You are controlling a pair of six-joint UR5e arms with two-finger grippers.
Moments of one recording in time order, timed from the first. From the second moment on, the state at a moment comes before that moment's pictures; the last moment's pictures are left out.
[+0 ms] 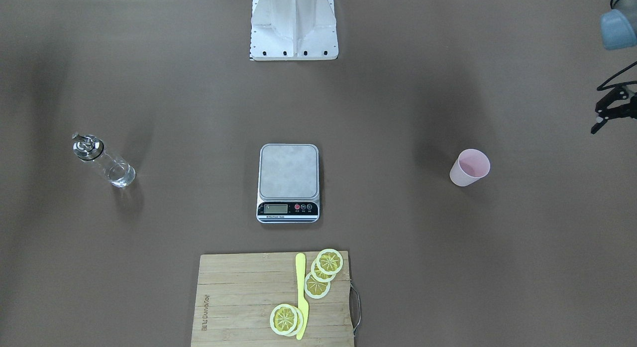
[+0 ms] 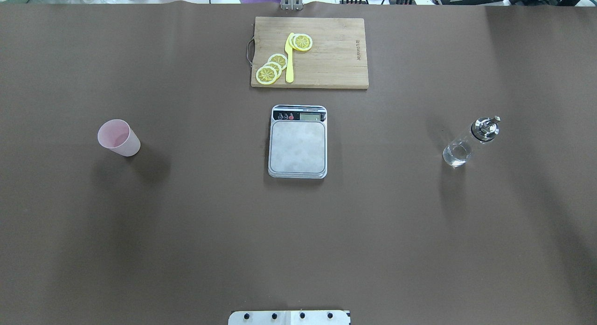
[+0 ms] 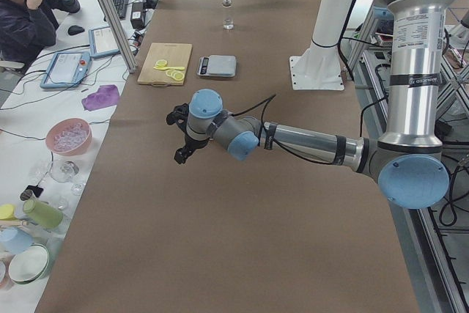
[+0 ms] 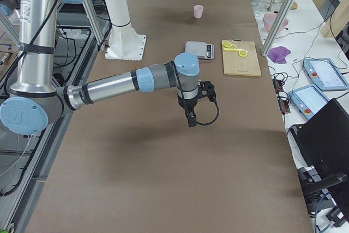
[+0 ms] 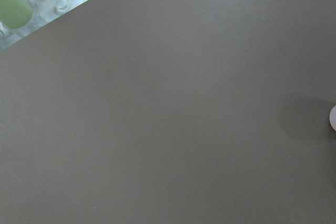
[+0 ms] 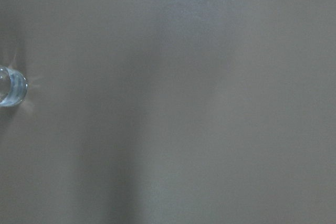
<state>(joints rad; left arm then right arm) -1.29 -1.56 -1.72 -2.11 -2.32 0.08 1.44 -1.71 2.01 -1.65 2.28 -0.04</state>
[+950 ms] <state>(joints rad) -1.05 -1.68 -1.50 -2.35 -2.28 0.08 1.43 -1.71 2.01 -1.65 2.28 -0.04</state>
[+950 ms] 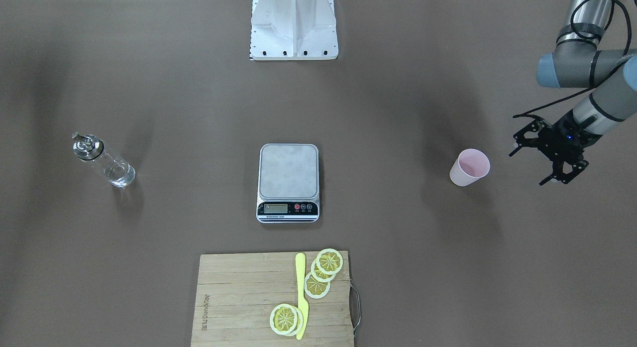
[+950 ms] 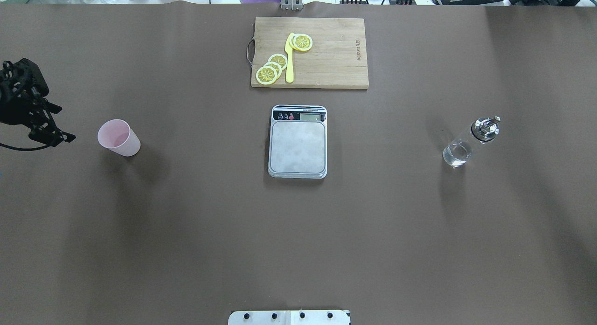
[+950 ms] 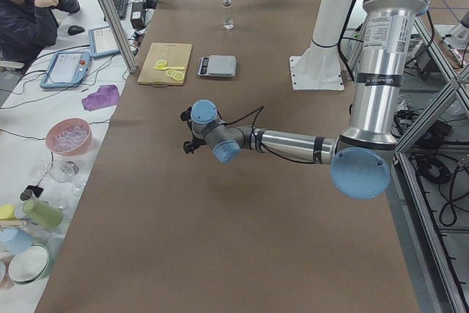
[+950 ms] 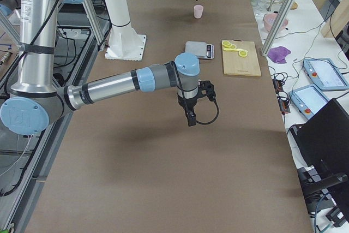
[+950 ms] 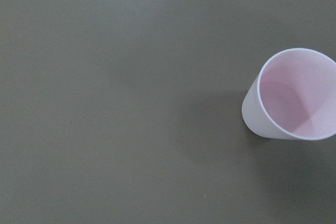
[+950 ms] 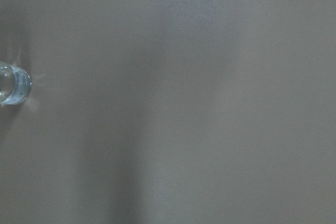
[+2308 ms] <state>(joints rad) -0.98 -1.73 -1.37 -2.56 -2.29 0.07 1.43 -1.71 2.01 -1.65 2.28 -0.04</state>
